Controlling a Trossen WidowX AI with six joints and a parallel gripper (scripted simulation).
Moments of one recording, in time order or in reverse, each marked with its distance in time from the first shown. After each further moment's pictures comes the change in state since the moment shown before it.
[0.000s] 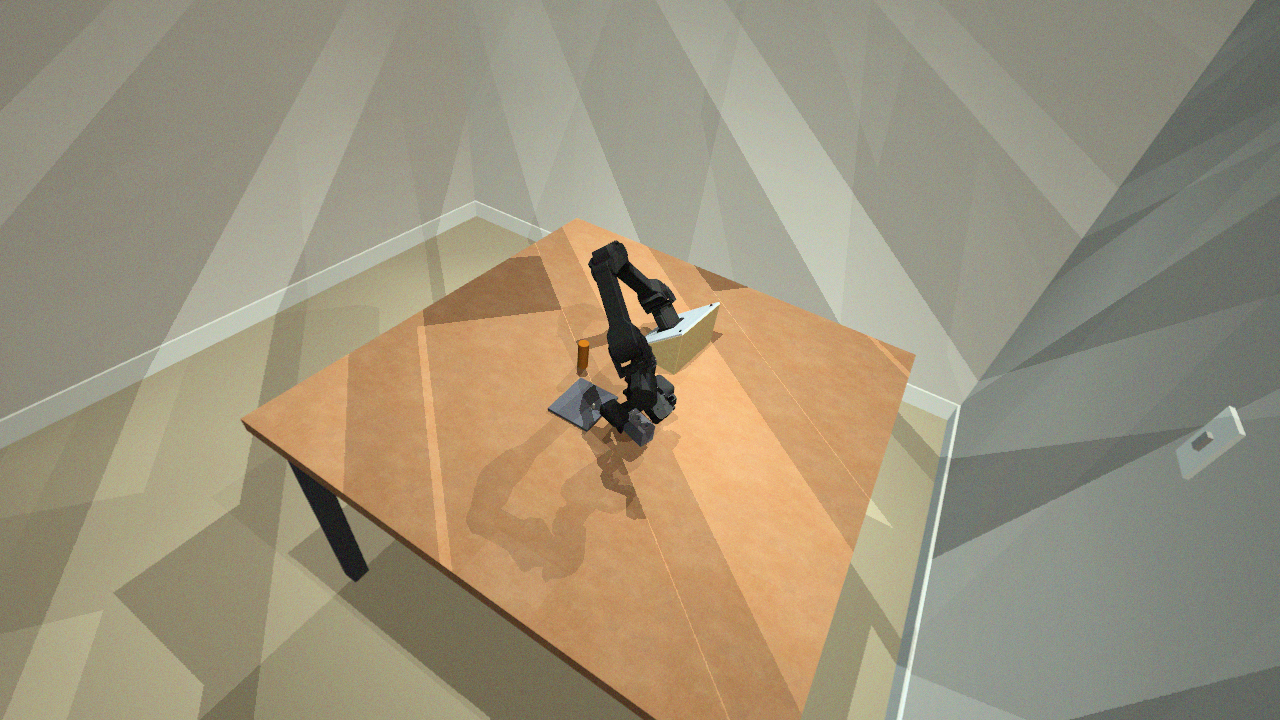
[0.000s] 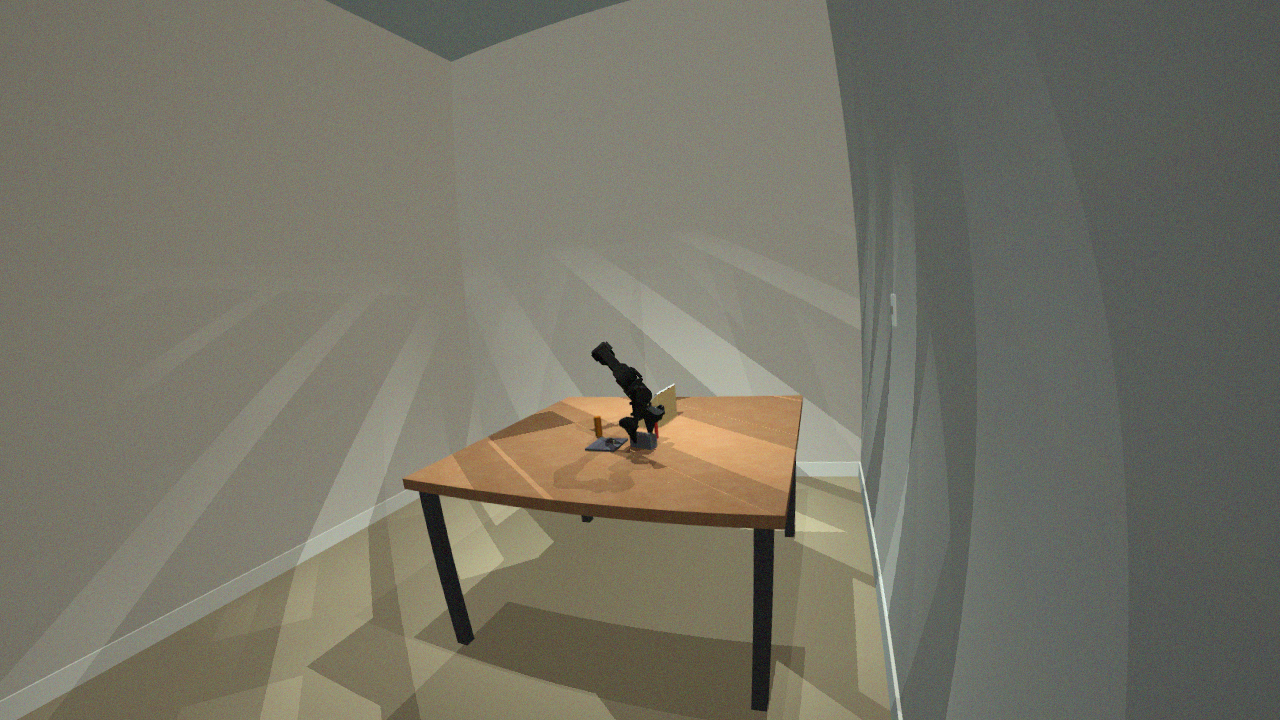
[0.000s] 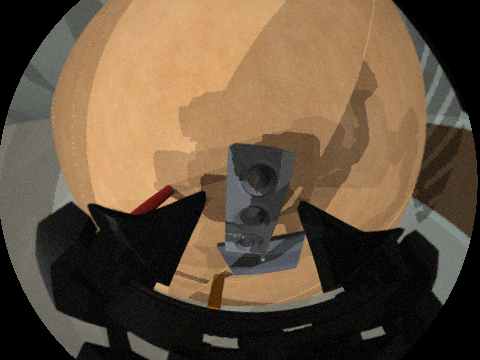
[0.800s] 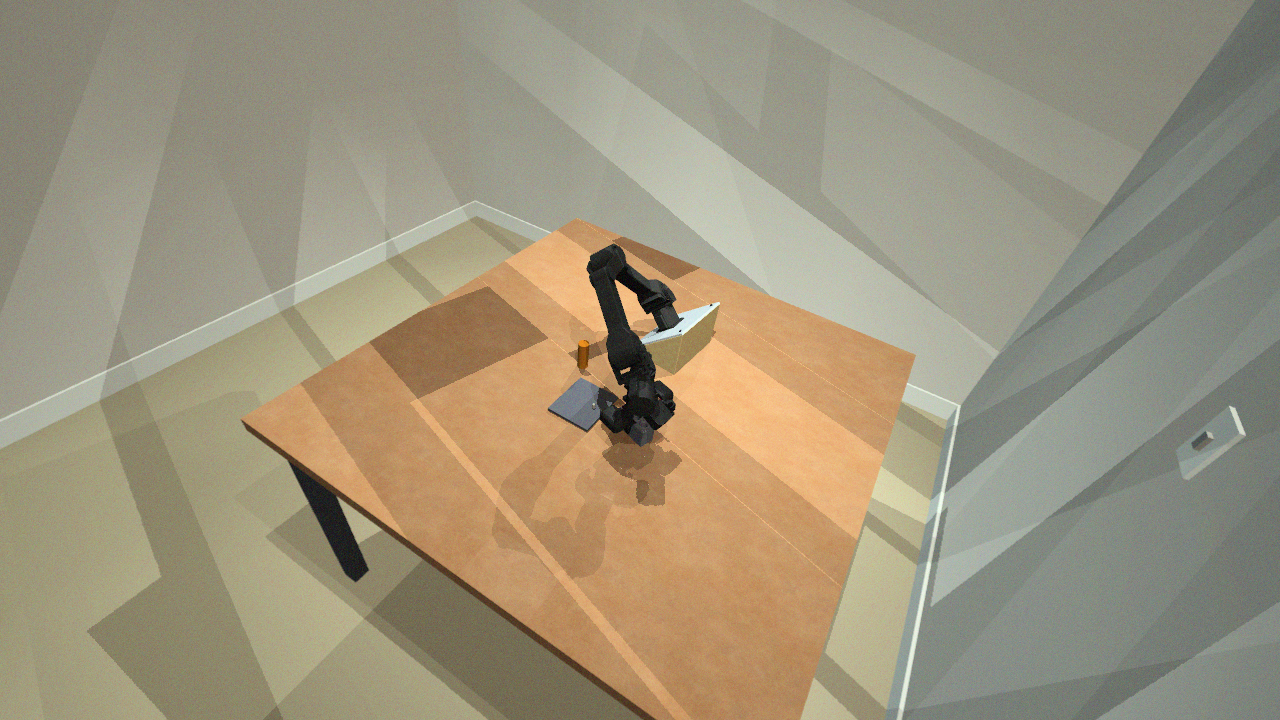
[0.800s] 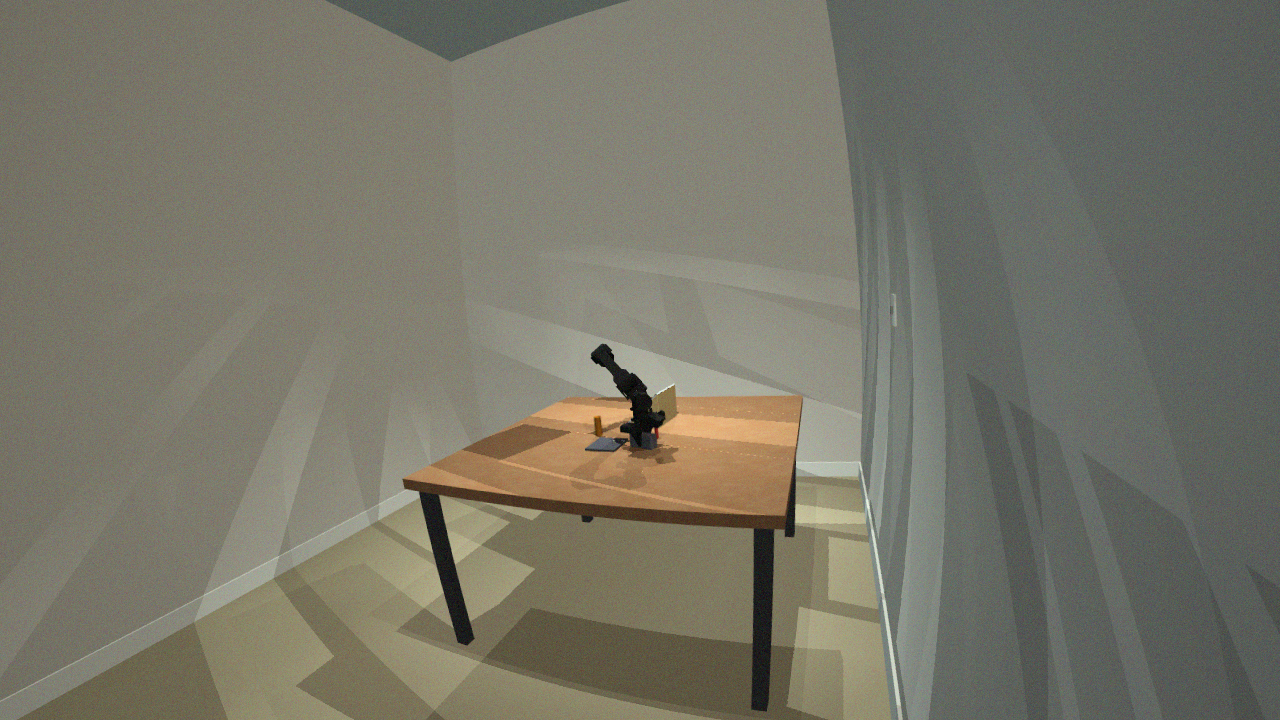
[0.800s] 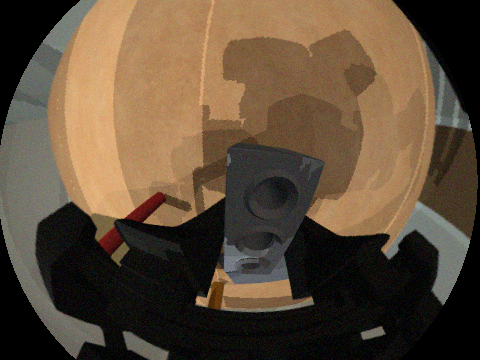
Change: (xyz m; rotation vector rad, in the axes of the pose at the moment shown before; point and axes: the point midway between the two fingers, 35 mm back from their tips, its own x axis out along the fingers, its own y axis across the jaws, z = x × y) arm 0.022 0.002 -0.001 -0.003 0.007 0.004
